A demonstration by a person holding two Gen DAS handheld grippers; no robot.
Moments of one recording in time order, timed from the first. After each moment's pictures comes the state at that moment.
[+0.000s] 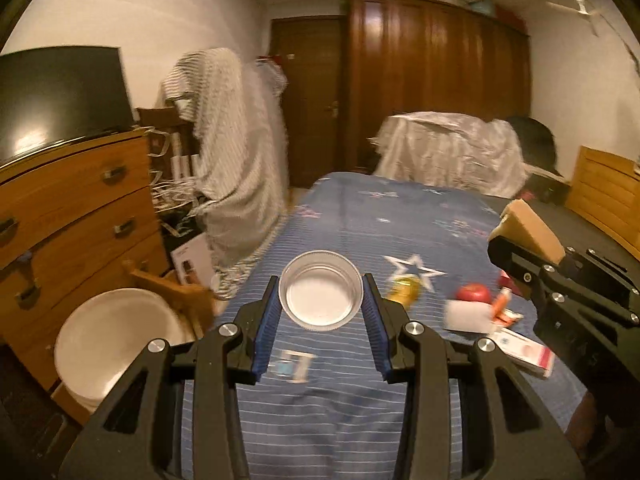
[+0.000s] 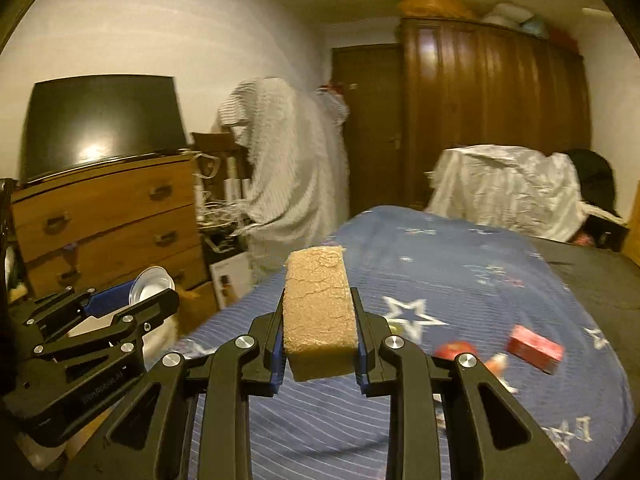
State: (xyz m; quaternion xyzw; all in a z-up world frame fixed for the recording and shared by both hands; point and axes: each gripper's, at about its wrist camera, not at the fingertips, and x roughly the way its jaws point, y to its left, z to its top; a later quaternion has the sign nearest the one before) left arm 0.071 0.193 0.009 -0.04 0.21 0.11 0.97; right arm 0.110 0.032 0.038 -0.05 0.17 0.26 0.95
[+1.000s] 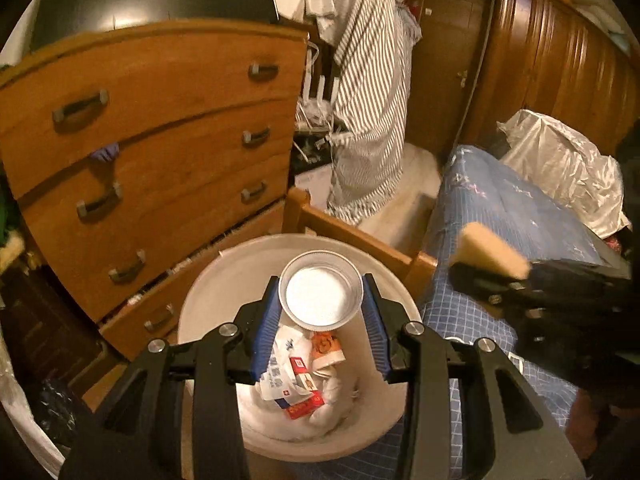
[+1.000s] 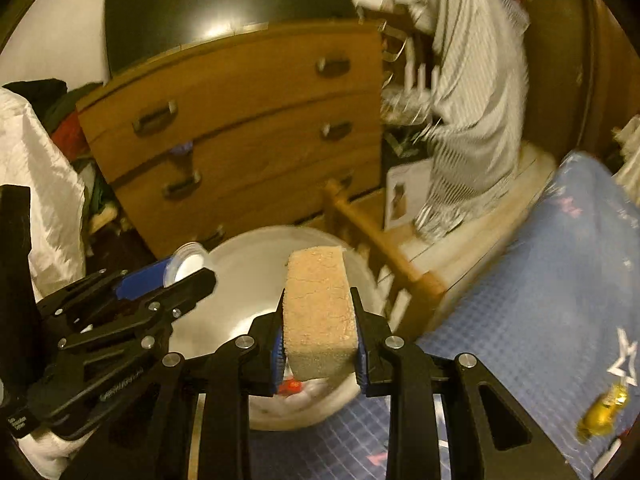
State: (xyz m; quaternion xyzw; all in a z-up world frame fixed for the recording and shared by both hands) left arm 0.056 0.466 -0.040 -0.17 0.31 0.25 0.90; right arm 0.185 0.449 -0.019 -0.15 0.38 0.49 0.77
